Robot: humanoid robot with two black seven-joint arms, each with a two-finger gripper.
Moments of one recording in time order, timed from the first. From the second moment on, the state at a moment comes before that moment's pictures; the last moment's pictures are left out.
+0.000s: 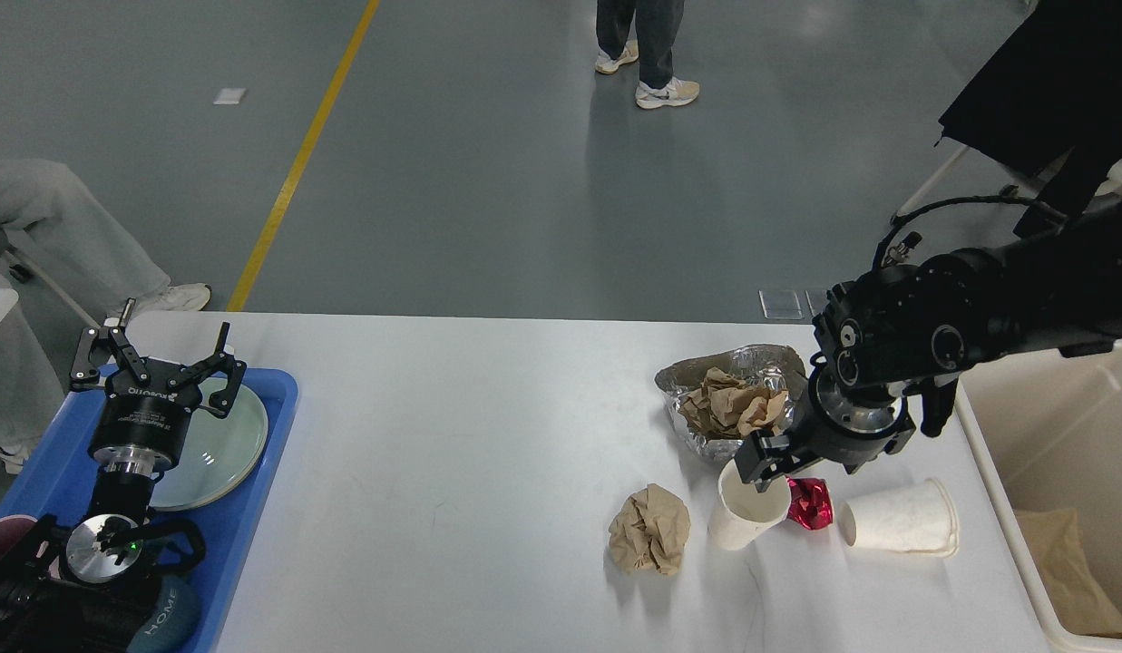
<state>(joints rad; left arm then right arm) -0.40 0.22 -1.40 -0.51 0.05 -0.72 -0.21 1.80 -0.12 -1.19 1.39 -0.22 0.38 -0.14</state>
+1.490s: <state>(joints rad) -0.40 0.22 -1.40 -0.51 0.05 -0.72 -0.21 1.58 -0.14 -1.12 1.24 -0.19 0.35 -0.13</state>
